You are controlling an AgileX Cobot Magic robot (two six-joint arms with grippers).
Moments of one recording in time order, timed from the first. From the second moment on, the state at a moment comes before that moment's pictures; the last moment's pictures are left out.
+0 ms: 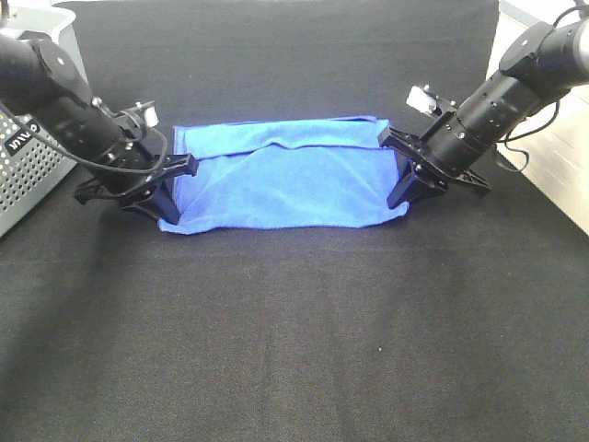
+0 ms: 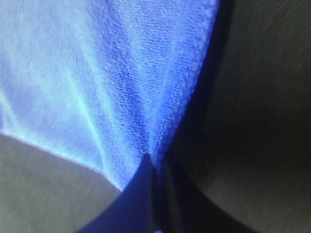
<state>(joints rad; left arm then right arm) -0.18 2.24 -1.52 -0.54 0.81 0.22 0.09 2.29 -1.58 0.62 0.92 -0.30</state>
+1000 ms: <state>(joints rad) -0.18 1.85 -0.99 -0.52 0.70 0.25 0.09 1.96 -1.02 0.65 0.79 -0.41</state>
